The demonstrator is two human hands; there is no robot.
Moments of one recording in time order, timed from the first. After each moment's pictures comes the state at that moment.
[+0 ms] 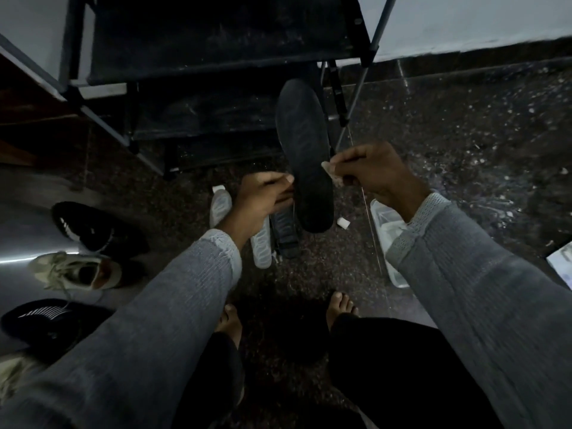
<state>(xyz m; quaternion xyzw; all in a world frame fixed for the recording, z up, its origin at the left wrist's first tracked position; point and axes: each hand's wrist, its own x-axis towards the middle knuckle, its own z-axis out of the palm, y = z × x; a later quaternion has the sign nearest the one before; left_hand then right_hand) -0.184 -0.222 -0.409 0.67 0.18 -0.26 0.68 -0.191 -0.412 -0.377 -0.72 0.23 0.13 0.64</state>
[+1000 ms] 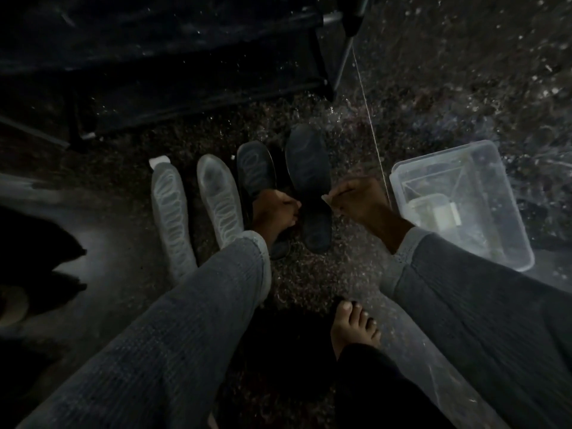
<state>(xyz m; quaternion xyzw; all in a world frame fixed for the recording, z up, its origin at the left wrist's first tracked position) -0.165 -0.278 -0.690 0.78 0.20 -0.36 0.47 -0.197 -0.445 -0.684 -0.78 0.33 0.20 0.50</state>
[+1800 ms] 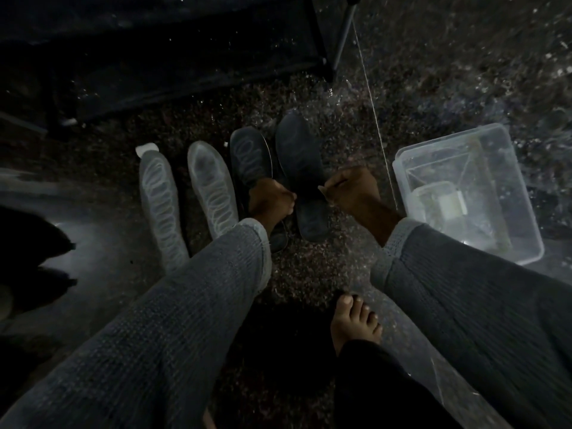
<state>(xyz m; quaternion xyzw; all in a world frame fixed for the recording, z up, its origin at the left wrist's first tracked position) -0.158 -0.277 -0.724 0.80 0.21 -0.37 0.43 -0.192 -0.433 -0.699 -0.81 0.34 0.19 0.43</state>
